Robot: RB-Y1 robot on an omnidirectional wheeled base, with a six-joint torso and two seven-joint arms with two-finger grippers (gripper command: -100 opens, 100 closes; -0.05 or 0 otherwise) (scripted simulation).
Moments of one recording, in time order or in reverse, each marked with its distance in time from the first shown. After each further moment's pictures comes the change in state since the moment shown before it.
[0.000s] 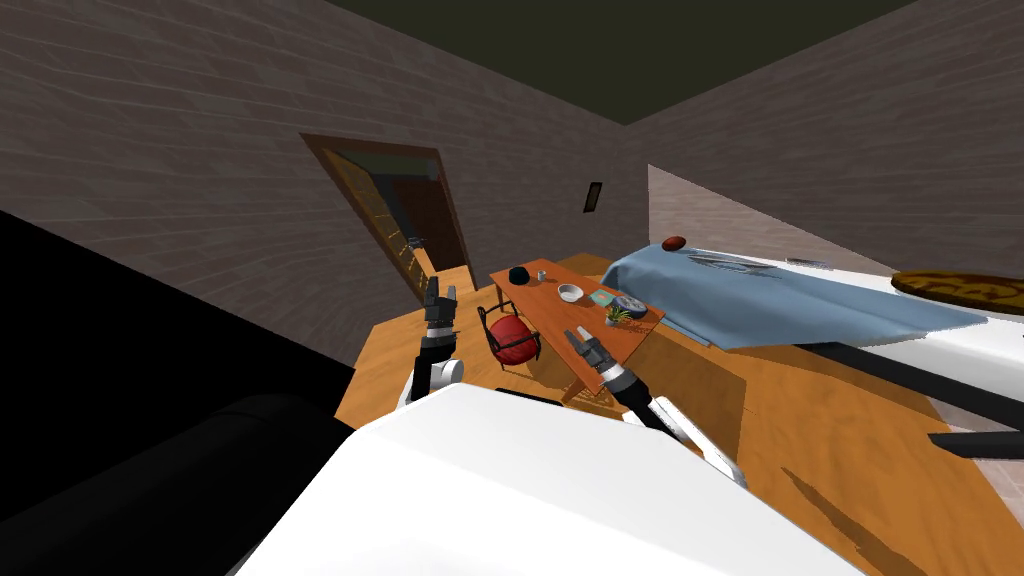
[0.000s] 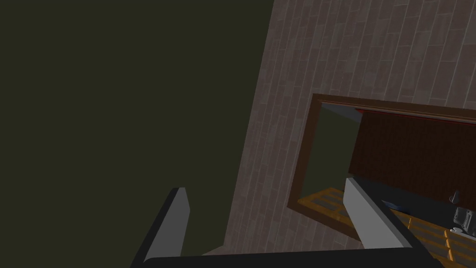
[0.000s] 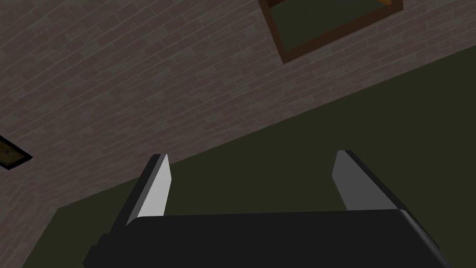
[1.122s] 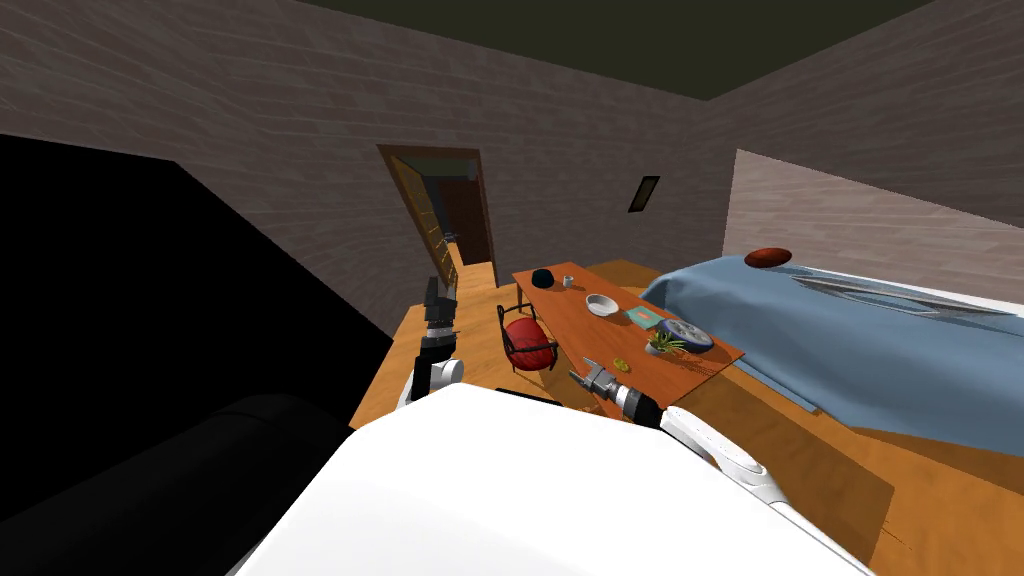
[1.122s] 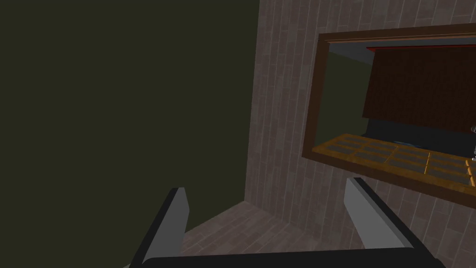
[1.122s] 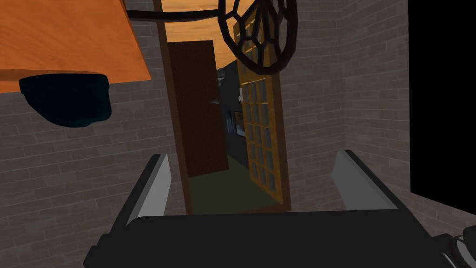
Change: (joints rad) left arm 0.000 0.000 0.000 0.000 0.000 0.000 0.000; right arm -0.100 -0.262 0.202 0.308 0.252 -0.013 0.096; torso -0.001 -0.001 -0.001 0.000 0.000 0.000
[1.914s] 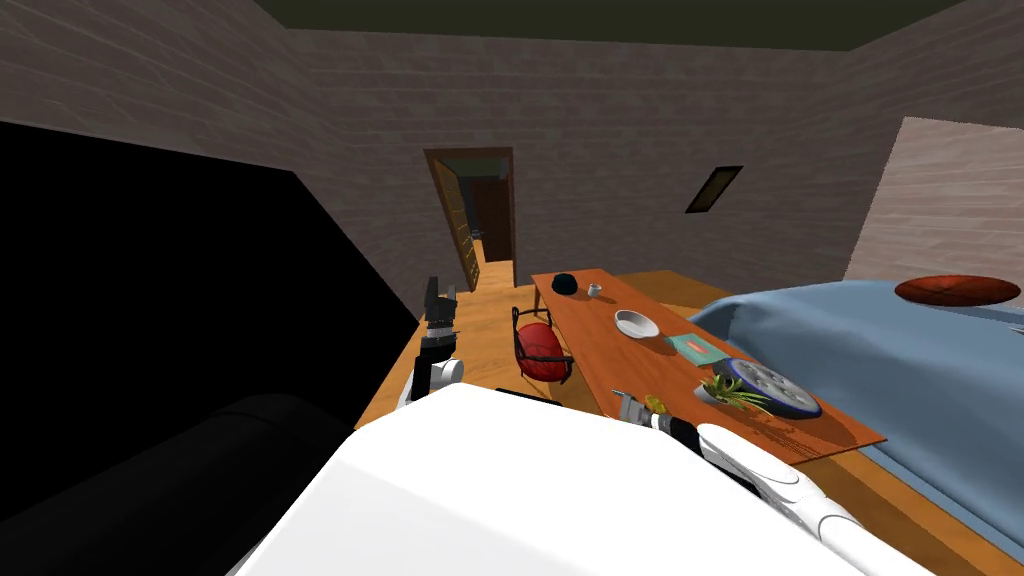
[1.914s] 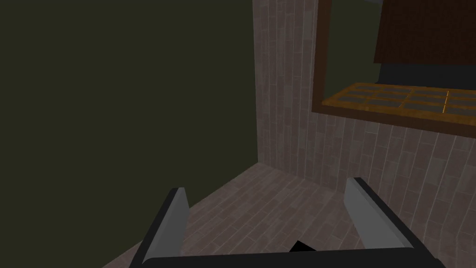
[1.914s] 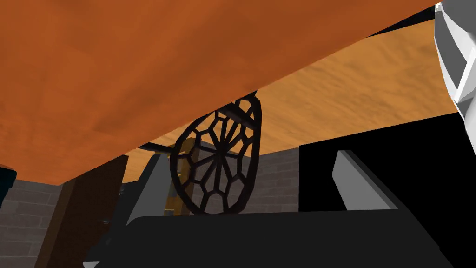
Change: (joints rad) left arm 0.000 0.000 0.000 0.000 0.000 0.000 0.000; right arm -0.097 -0.182 0.198 0.289 0.231 0.001 0.085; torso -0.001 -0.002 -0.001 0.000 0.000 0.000
